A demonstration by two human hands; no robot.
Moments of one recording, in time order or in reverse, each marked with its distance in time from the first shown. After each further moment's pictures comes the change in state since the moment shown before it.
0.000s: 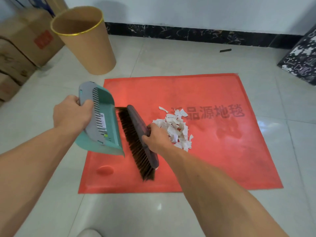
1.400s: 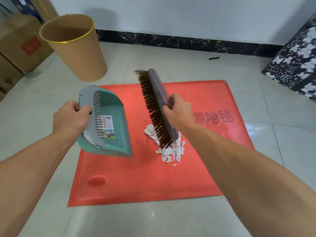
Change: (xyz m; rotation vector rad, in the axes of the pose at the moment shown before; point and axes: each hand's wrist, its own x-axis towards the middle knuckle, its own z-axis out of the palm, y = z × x) left_hand 0.006 0.016 0.012 -0.185 -0.090 -0.020; right_hand 0.015 -0.010 -0.122 0.038 0.409 -0.049
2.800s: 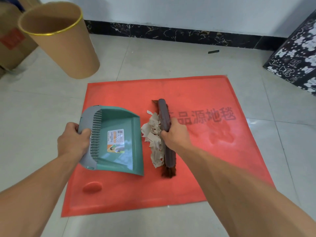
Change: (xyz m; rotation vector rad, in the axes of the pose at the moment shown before) left_hand 0.001 -0.057 0.056 0.034 -0.109 -0.117; right_hand -0.019 0.043 0.052 -0.090 -0.170 0.260
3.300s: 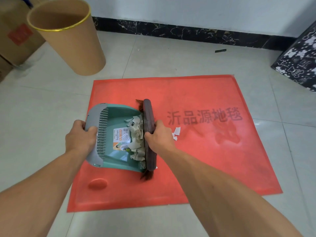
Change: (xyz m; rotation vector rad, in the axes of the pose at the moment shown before) left_hand 0.002 -0.002 0.000 -0.014 -0.036 -0.044; right_hand -0.021 -0.045 0.043 0.123 -0.085 -0.002
